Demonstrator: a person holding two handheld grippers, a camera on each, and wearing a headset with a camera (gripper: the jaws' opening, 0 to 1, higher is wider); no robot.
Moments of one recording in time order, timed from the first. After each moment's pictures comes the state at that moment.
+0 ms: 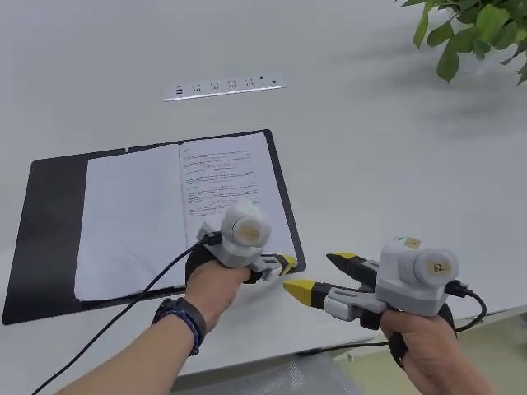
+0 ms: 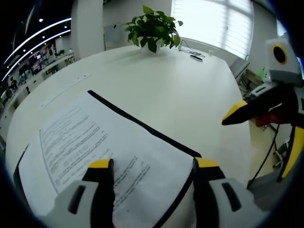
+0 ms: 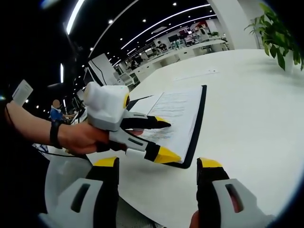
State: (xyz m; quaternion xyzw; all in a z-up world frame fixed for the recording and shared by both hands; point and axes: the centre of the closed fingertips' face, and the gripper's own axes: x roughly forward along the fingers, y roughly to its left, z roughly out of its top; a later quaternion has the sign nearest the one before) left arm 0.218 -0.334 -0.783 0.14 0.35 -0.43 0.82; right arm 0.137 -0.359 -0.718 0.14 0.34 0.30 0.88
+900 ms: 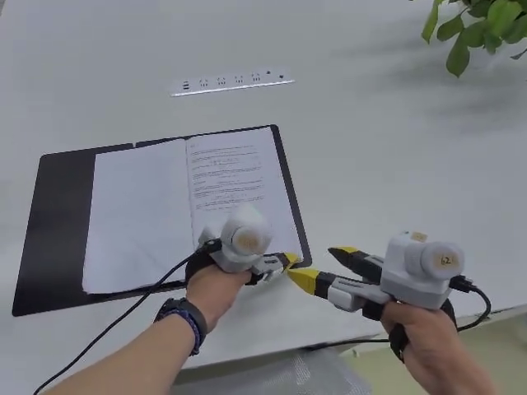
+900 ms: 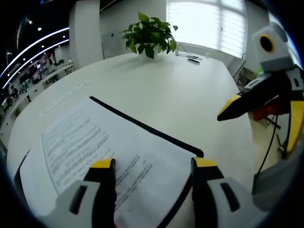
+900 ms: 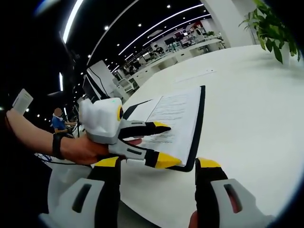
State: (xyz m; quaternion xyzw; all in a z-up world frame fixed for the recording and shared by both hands) left arm 0.218 -0.330 -0.785 0.14 0.31 -0.44 0.83; right arm 0.144 -0.357 -0.716 0.18 0.33 0.30 0.88
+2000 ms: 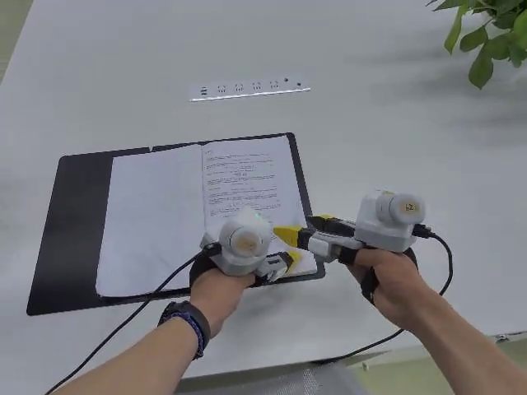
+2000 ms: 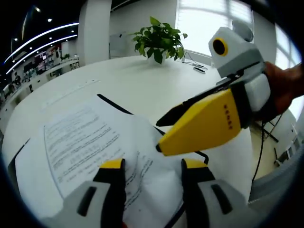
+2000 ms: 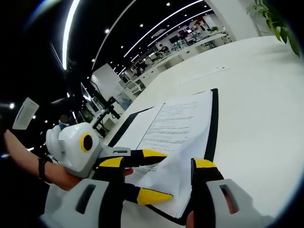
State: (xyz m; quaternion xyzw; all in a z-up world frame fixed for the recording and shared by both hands) left arm 0.232 -0.319 -0.778 0.09 0.31 -0.43 0.84; right arm 0.239 -0.322 -0.737 0.21 0.33 0.33 0.86
